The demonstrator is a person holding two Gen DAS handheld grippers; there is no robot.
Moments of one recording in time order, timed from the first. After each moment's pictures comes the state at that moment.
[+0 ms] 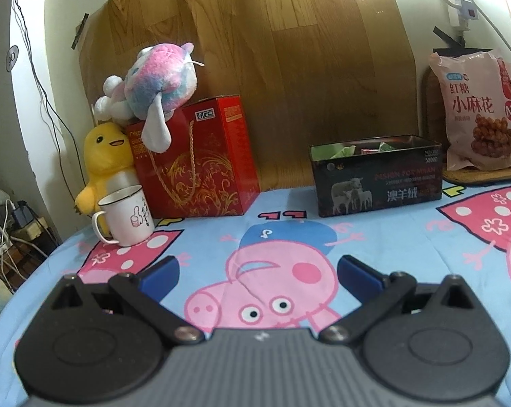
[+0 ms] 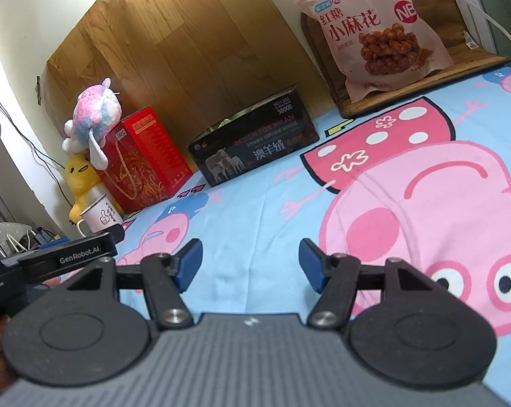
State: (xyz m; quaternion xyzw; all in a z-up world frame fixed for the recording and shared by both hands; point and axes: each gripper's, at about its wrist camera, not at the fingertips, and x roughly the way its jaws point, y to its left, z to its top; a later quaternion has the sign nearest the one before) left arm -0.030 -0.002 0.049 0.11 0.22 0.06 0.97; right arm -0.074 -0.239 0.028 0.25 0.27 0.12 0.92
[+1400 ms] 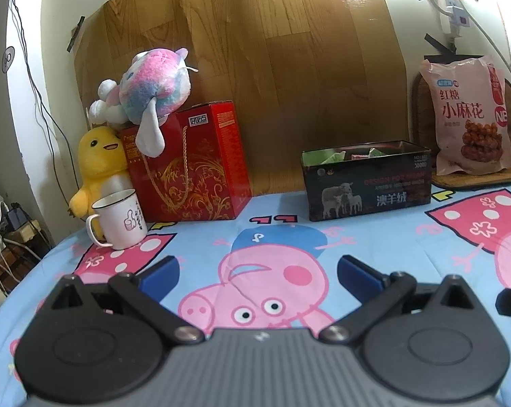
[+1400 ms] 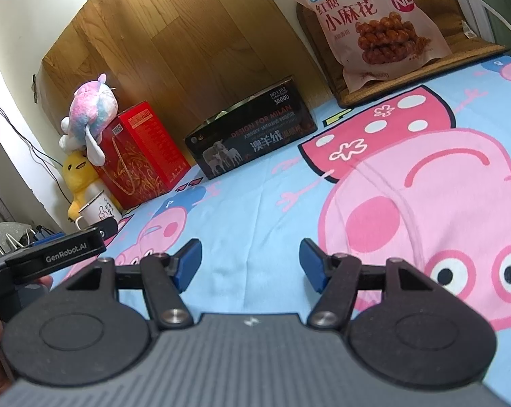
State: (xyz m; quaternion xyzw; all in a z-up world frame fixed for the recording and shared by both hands) left arm -0.035 -0.002 0.051 0.10 0.22 0.04 0.97; right arm -0.072 -0.237 0.024 0.26 0.28 0.12 0.92
